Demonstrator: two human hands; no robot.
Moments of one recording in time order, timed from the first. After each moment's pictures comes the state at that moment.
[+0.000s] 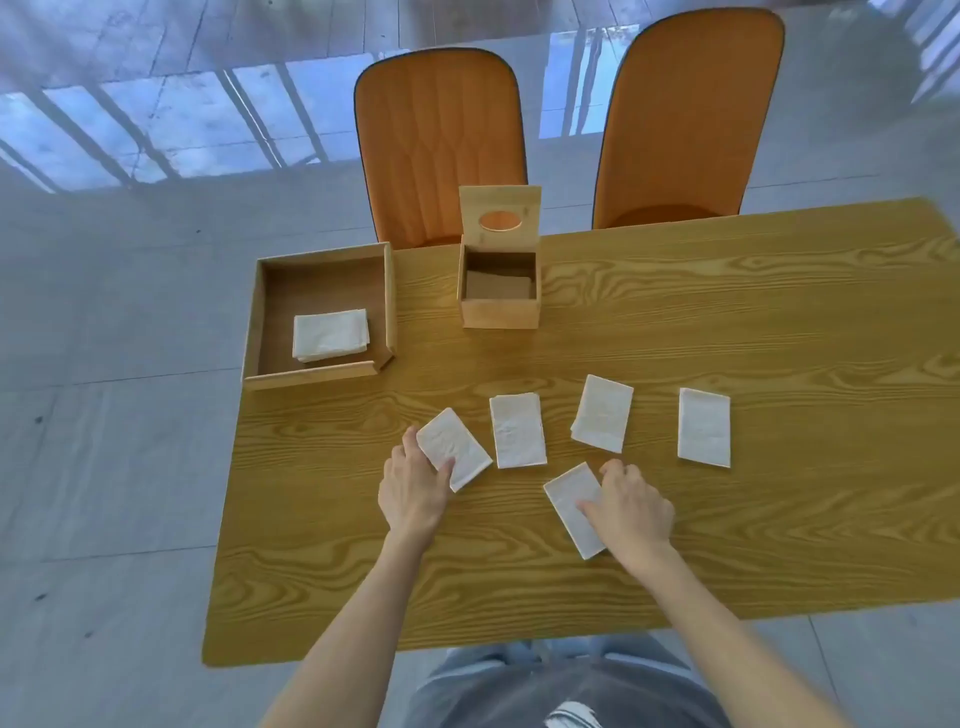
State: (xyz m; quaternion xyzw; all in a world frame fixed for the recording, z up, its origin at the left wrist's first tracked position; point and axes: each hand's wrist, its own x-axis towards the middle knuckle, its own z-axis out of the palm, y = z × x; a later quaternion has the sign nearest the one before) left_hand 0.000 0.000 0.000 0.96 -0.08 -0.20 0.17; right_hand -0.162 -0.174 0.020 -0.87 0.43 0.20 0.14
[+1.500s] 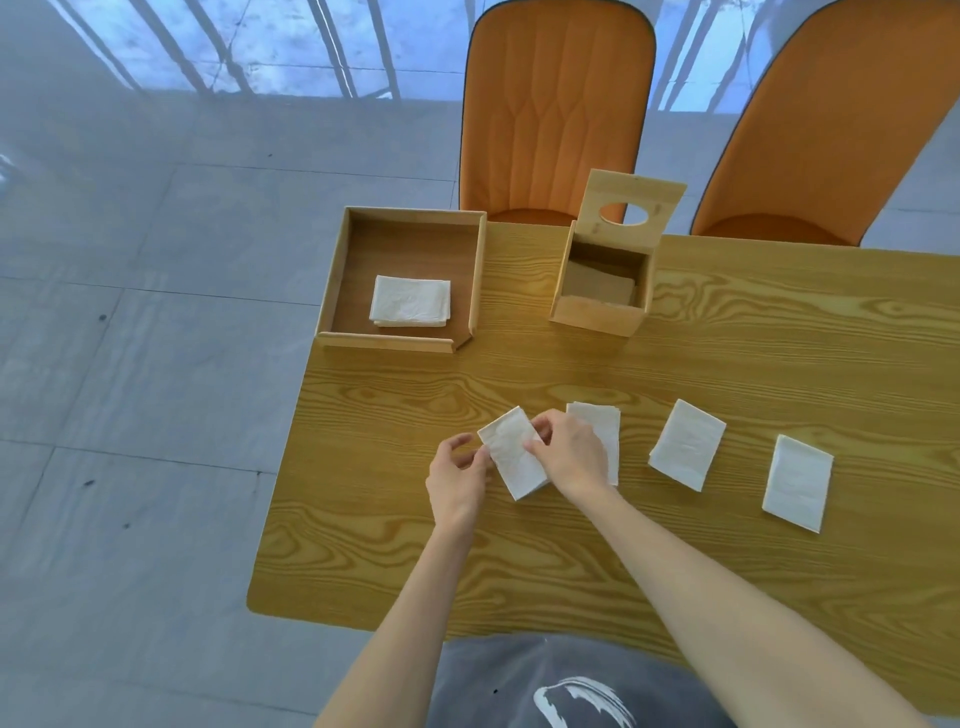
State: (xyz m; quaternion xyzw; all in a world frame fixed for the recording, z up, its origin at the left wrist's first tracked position) left_hand 0.015 0.023 -0.017 0.75 0.24 -0.27 0.55; right_hand -0.008 -0.122 -0.010 -0.88 0.33 0.14 0.33
